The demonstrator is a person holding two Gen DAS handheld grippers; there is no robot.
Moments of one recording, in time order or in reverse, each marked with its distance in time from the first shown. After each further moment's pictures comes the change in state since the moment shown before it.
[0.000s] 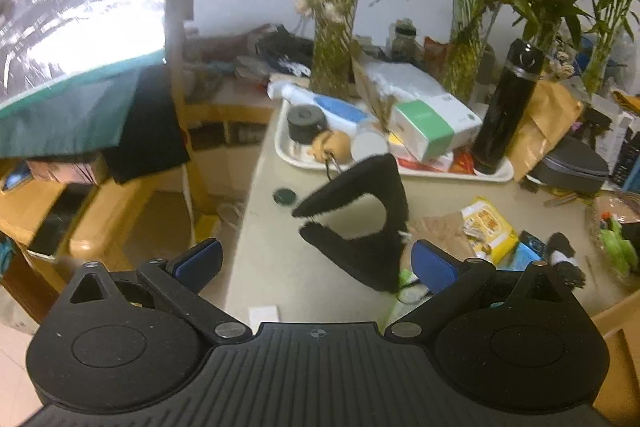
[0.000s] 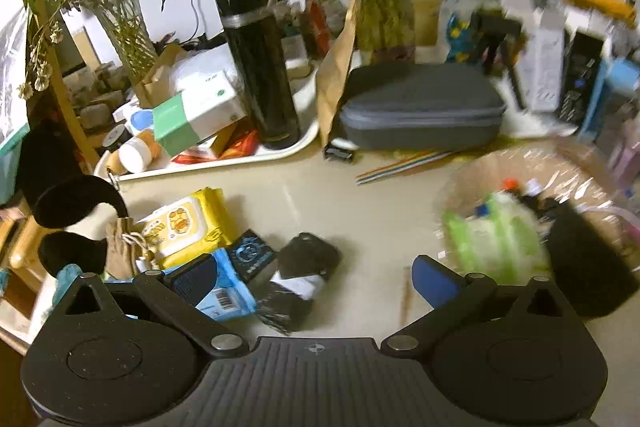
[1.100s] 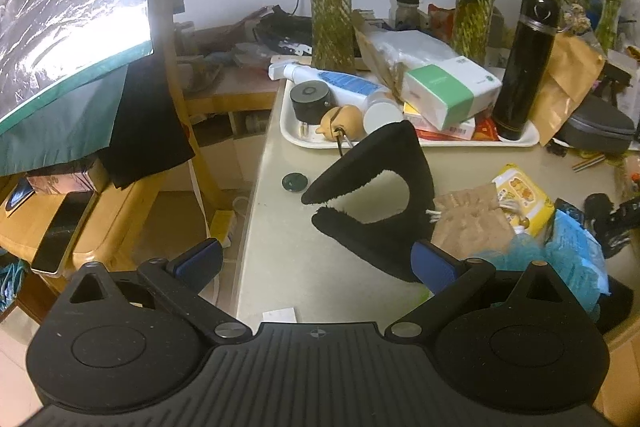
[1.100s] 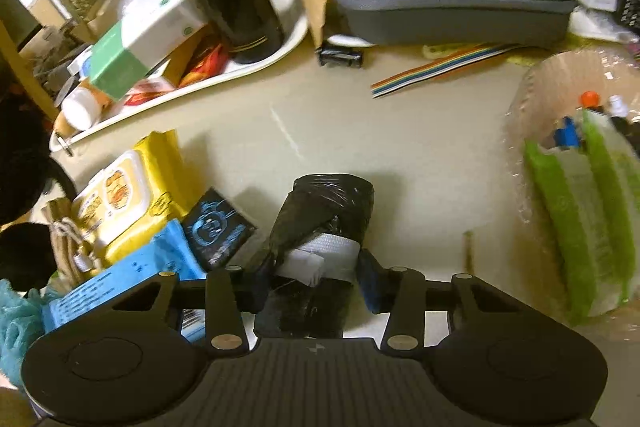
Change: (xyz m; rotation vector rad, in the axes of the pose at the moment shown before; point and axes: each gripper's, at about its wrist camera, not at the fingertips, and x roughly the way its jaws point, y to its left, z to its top) left arm 0.036 -0.006 -0.004 0.097 0.041 0.071; right arm 0.116 -0.008 -0.001 0.093 0.247 0.002
